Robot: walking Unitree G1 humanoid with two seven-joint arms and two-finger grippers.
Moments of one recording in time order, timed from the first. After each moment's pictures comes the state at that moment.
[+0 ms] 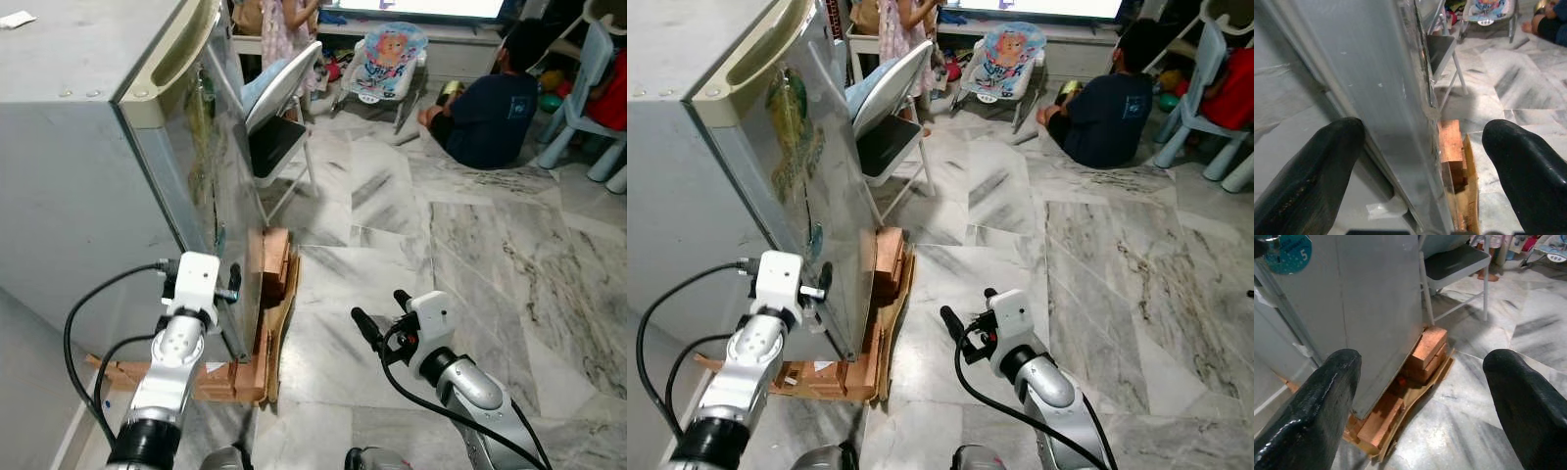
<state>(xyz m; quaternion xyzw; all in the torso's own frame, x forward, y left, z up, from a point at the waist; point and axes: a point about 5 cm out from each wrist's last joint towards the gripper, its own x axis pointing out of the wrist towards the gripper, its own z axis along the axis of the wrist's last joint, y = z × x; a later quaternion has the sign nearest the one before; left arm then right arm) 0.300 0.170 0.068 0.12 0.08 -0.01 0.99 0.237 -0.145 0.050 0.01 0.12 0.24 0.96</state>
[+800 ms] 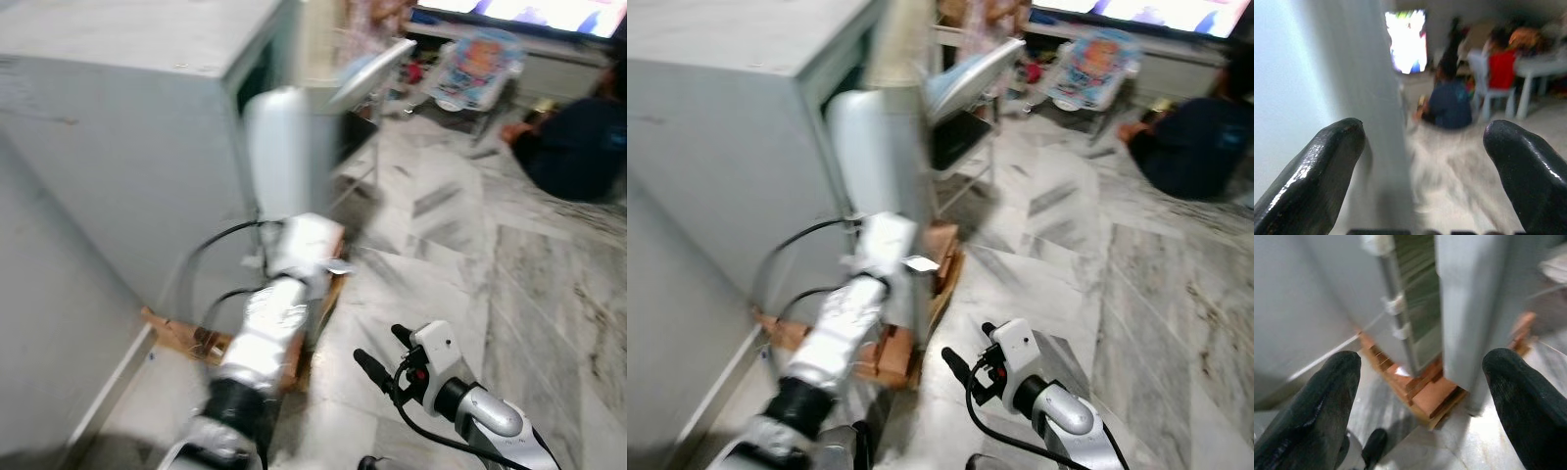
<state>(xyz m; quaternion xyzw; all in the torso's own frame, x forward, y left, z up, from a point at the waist) 0.305 -0.017 0.162 0.05 -0.11 -0.33 0.94 0.207 -0.154 0.032 0.00 0.18 0.31 0.93</state>
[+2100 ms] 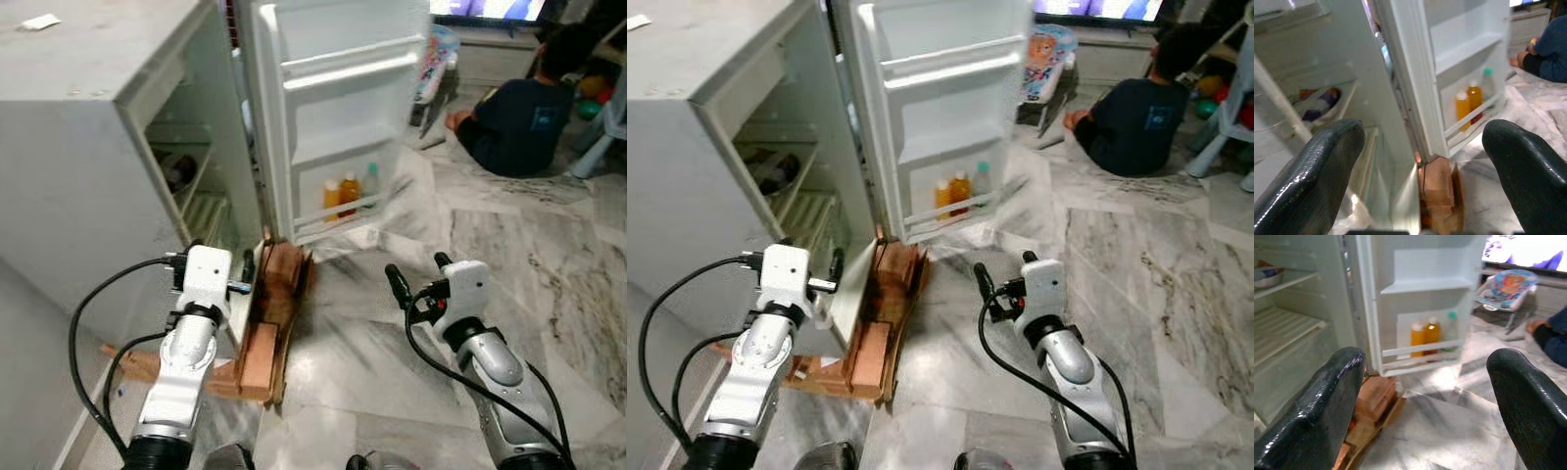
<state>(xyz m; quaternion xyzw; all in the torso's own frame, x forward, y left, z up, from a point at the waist) 0.281 0.150 0.089 0.11 0.02 -0.03 0.99 0.265 -0.169 0.078 -0.02 0.03 0.13 0.99</state>
